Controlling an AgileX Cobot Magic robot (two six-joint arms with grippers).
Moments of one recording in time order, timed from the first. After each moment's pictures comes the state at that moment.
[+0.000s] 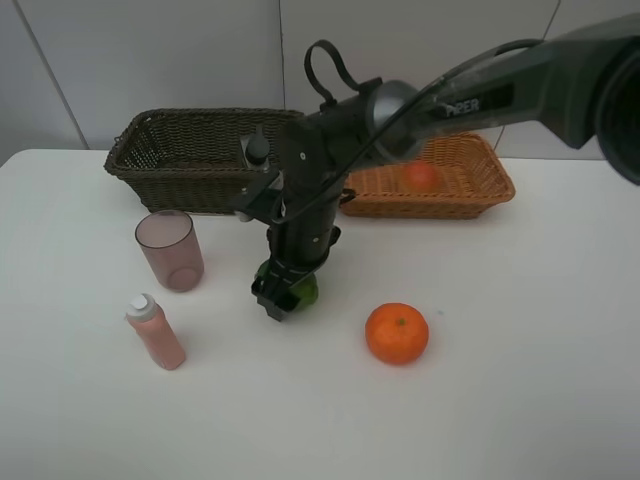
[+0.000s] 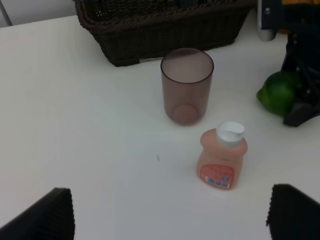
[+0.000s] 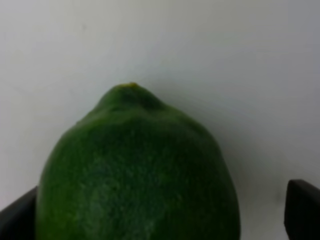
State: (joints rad) left arm -0.06 -0.01 -0.51 -0.10 1.07 0.12; right arm 0.78 2.25 -1.56 -0.05 0.82 -0.31
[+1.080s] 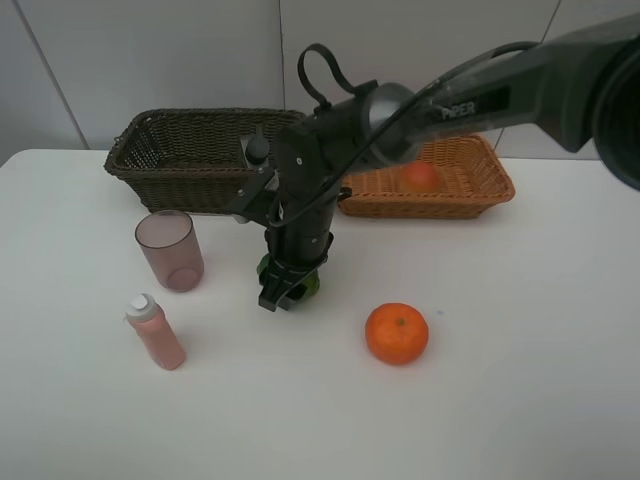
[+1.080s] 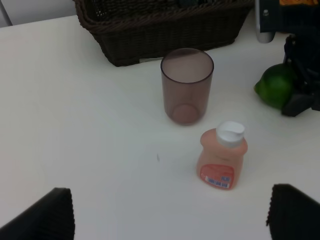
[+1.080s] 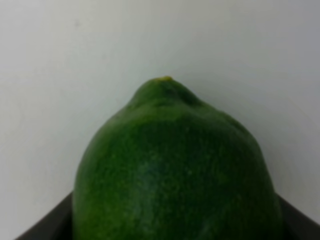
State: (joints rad) left arm -0.06 -0.01 -0.51 -0.10 1.07 0.12; right arm 0.79 2.25 -1.56 -0.09 0.80 -0.31
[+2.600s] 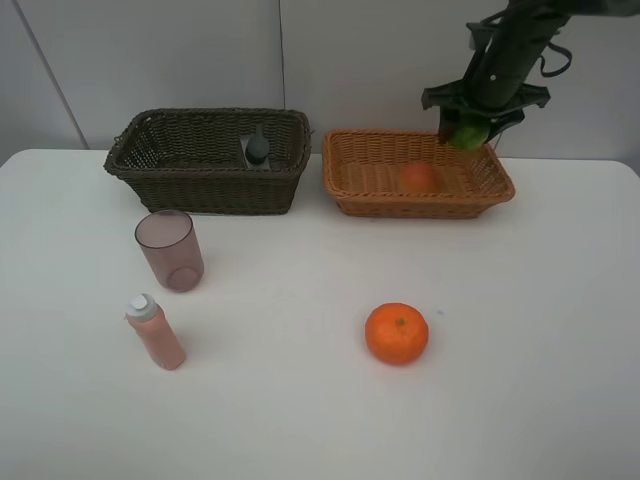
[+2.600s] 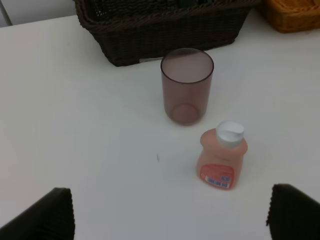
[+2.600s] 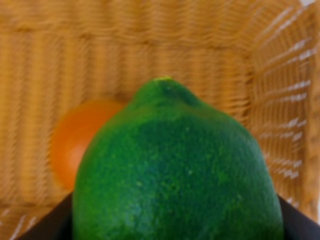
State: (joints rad) left arm -0.06 -0.01 -0.51 -0.10 1.07 0.12; right arm 0.17 2.14 -1.85 -0.14 0.98 0.19
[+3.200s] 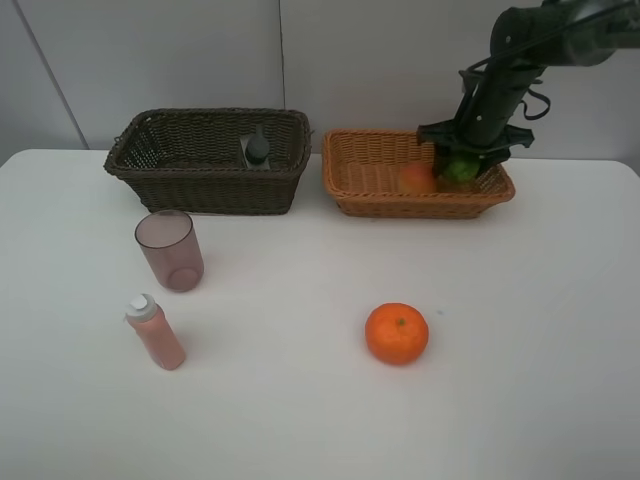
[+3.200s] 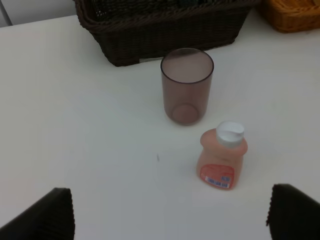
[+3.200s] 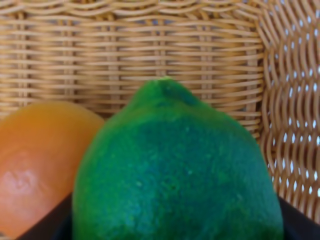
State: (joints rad) left arm -0.06 -0.01 -0.51 -0.10 1.07 0.12; right arm 0.16 2.26 -1.85 -0.11 0.94 0.24
